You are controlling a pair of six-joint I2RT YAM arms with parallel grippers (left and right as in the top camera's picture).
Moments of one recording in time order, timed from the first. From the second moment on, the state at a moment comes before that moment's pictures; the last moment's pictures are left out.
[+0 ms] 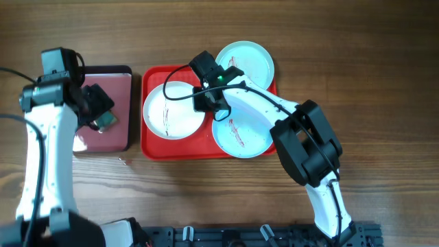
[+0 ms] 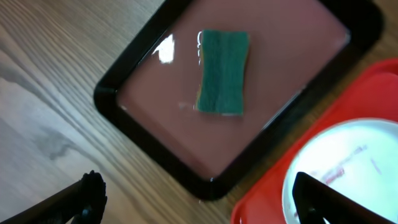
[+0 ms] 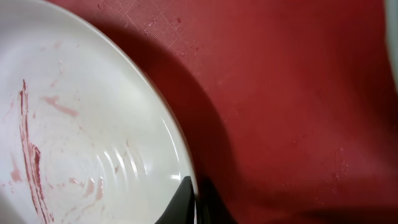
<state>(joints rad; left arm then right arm) 0.21 1.48 1.29 -1.10 -0.21 -0.51 0.67 2.24 1.66 -0.66 -0.13 0.59</state>
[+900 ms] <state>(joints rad) 0.24 1.98 1.28 -0.72 -0.13 -0.52 0.67 2.24 1.66 -0.64 -0.15 0.58</state>
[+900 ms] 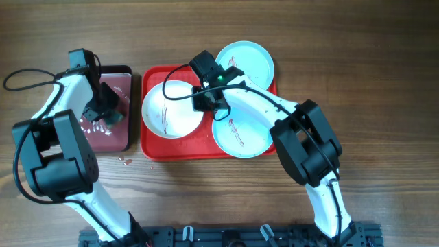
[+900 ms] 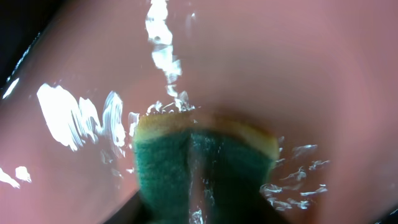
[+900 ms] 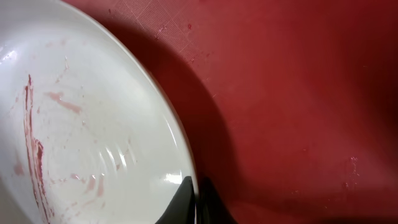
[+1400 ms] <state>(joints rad) 0.27 1.77 1.34 -1.06 -0.13 -0.50 0.66 2.24 1.66 -0.65 -0.18 0.51</state>
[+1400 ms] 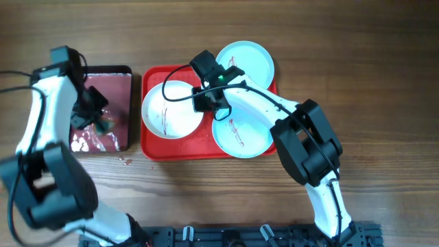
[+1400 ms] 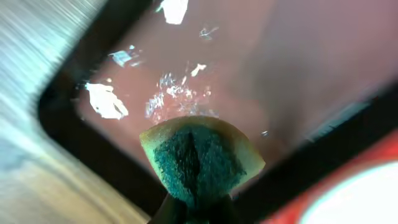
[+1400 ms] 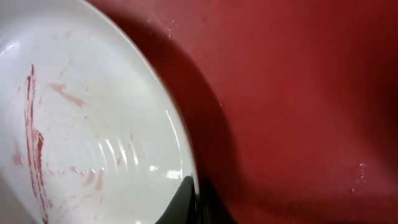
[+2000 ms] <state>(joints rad) 0.27 1.59 1.36 -1.13 0.11 -0.24 0.62 2.24 1.66 -0.67 -0.36 0.39</state>
